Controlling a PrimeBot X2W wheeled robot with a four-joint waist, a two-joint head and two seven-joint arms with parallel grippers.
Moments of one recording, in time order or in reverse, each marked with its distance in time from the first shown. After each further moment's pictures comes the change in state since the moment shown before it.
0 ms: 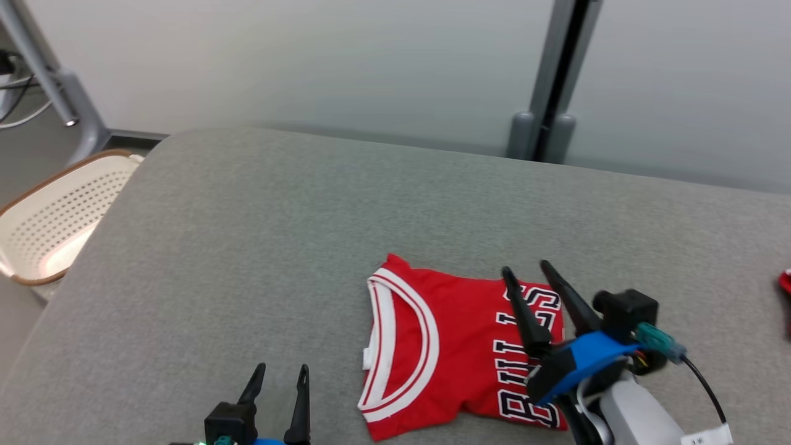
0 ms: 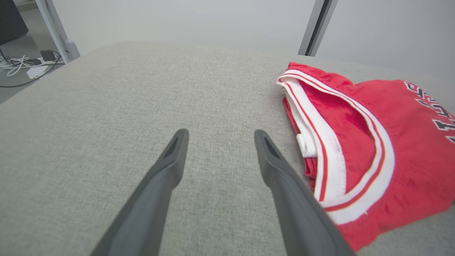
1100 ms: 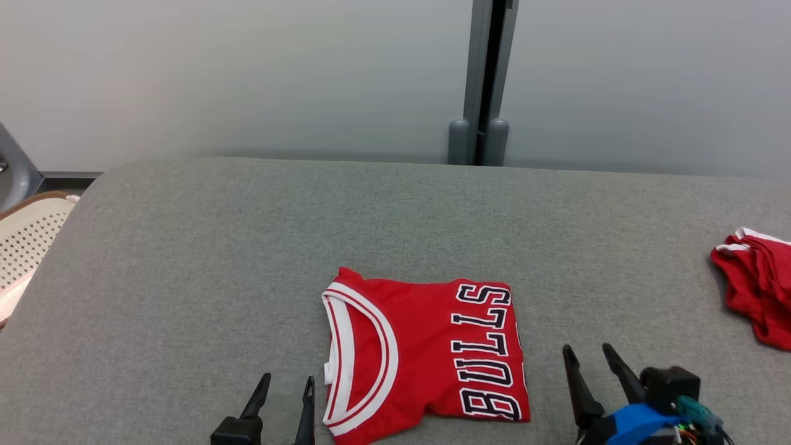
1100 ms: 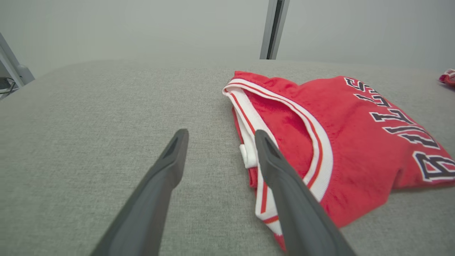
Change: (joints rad) left arm 0.050 -0.001 0.004 -0.066 0.057 -0.009 0.000; right arm 0.231 -0.002 -0.255 0.032 -0.185 0.000 0.000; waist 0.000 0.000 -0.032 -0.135
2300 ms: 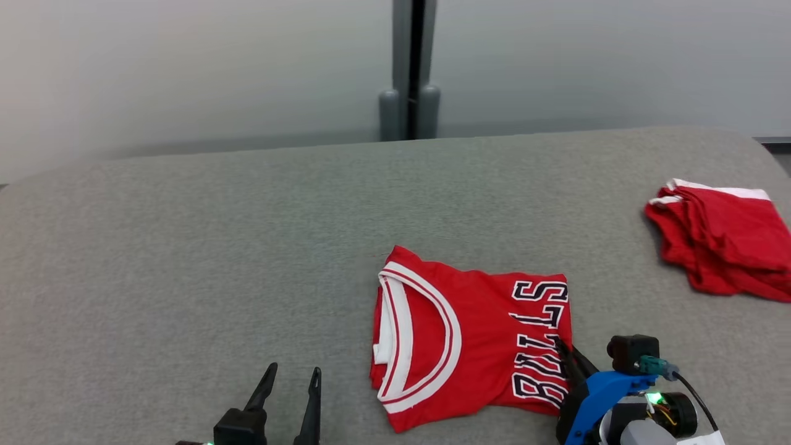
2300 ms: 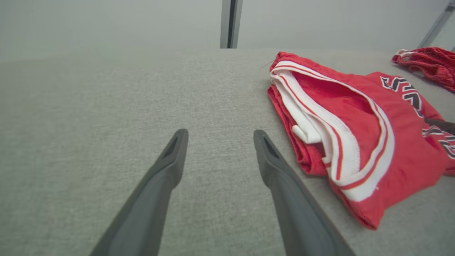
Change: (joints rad) left arm -0.013 0.001 -0.005 -0.010 -0.001 -0.021 0.000; right arm -0.319 0.011 0.091 0.519 0.047 0.003 -0.004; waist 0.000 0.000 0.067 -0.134
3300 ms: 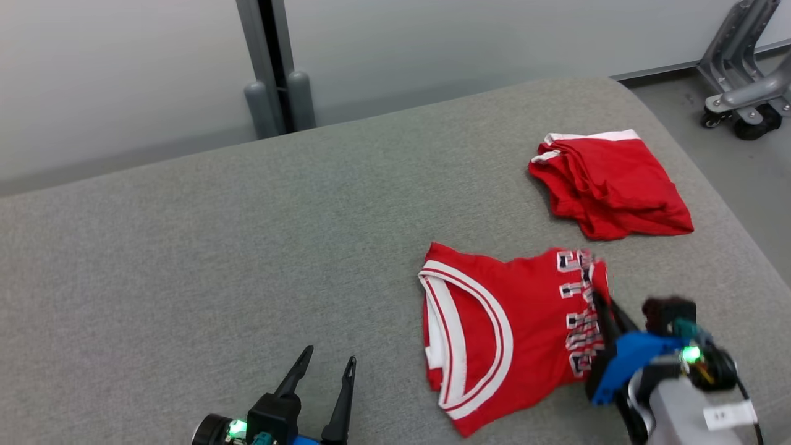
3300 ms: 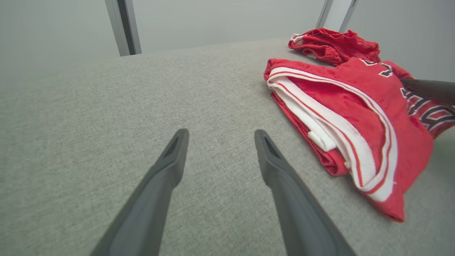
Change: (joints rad) left arm -0.051 -0.001 -0.106 -0.009 0.016 -0.024 0.000; right arm 0.002 -0.029 -0.178 -0.138 -0.179 -0.003 0.004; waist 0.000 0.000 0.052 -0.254
